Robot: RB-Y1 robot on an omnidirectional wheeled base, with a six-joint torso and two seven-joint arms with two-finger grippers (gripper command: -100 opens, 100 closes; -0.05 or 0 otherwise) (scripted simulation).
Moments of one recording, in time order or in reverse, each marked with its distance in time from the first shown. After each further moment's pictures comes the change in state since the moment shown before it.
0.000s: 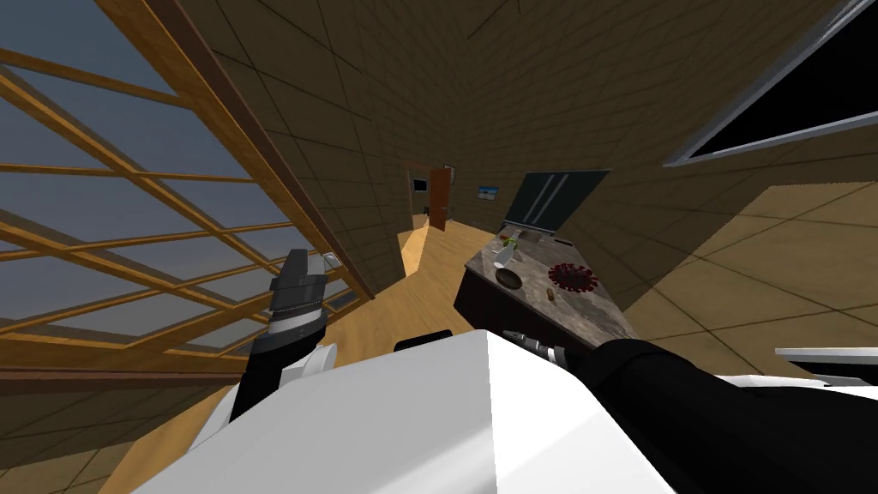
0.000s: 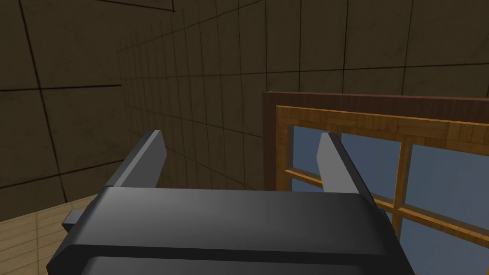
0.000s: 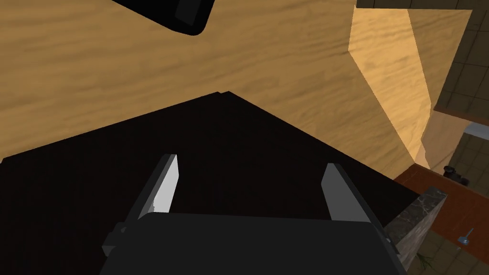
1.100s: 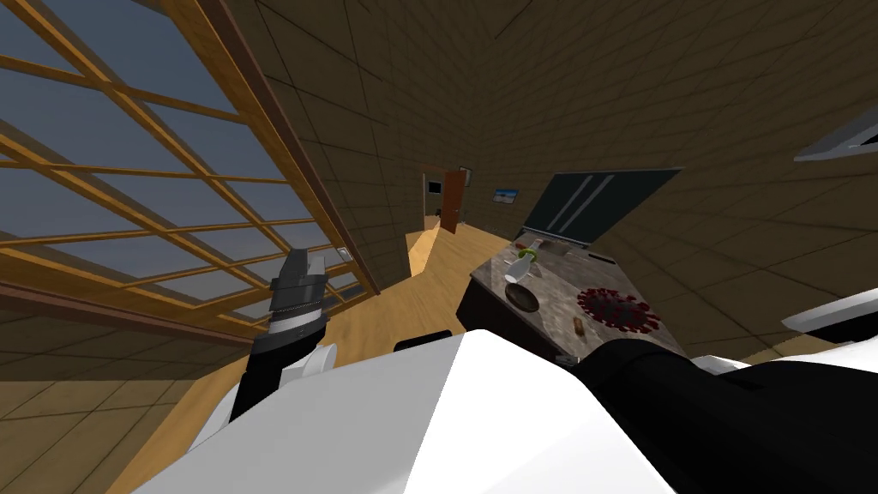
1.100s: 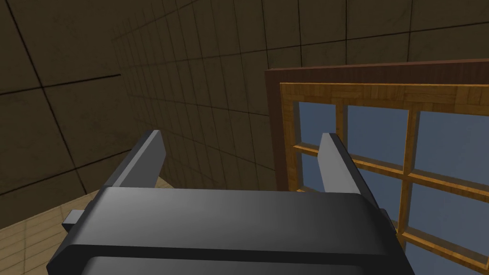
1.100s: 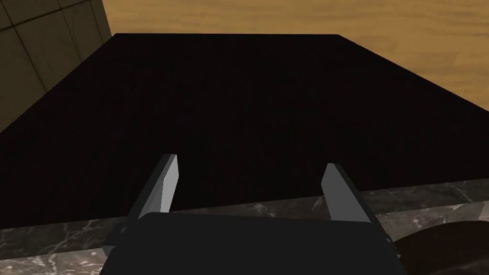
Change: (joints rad) left arm 0.000 0.000 0.000 0.000 0.000 0.000 0.000; right arm -0.026 -0.239 0.282 0.163 -0.057 -0.011 -0.080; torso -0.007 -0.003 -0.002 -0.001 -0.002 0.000
